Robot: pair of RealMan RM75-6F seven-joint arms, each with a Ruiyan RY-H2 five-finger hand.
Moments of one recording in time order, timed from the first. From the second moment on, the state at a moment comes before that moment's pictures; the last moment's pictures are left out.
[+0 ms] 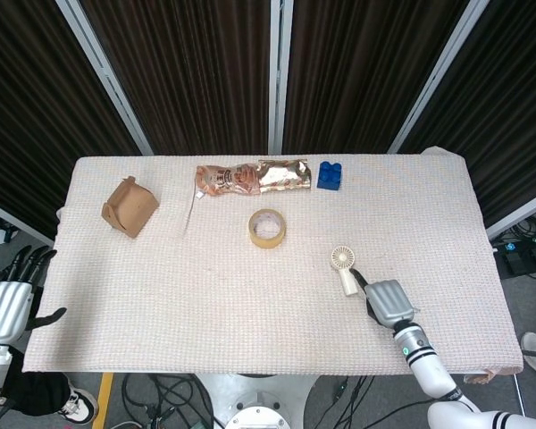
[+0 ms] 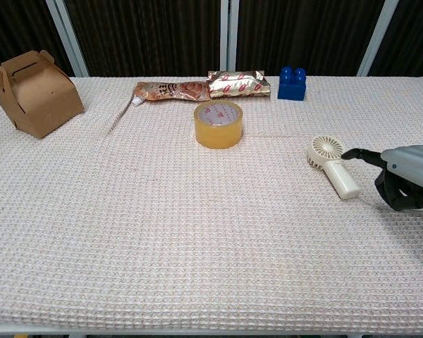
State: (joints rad) left arm -0.12 -1.15 -0.04 -1.55 1.52 1.48 -0.01; right arm 0.44 -1.45 0.07 -1.58 -1.13 0.96 -0.49
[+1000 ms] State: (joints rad) left arm -0.12 -1.15 -0.04 -1.55 1.52 1.48 -0.01; right arm 0.50 -1.45 0.04 -1.60 -1.03 0.96 -0.53
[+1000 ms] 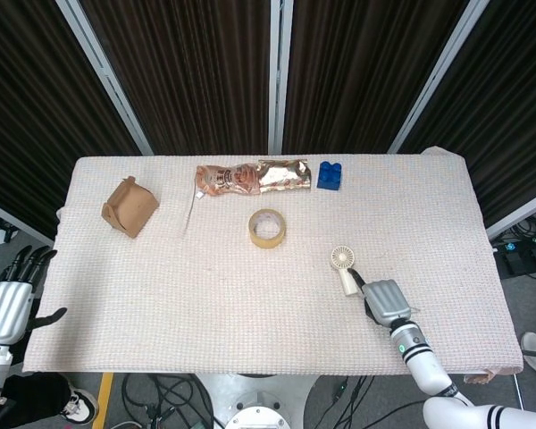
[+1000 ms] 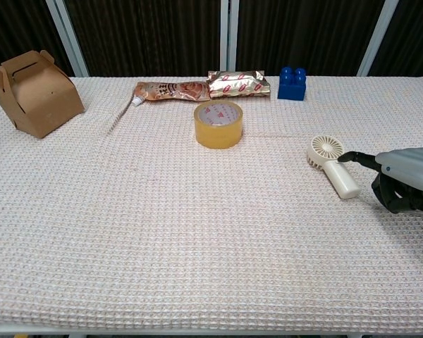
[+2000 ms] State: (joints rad) left arm -0.12 -1.14 -0.05 -1.55 1.52 1.49 -0.02; right arm 0.50 -1.43 0.03 -1.63 -1.04 1.04 -0.50
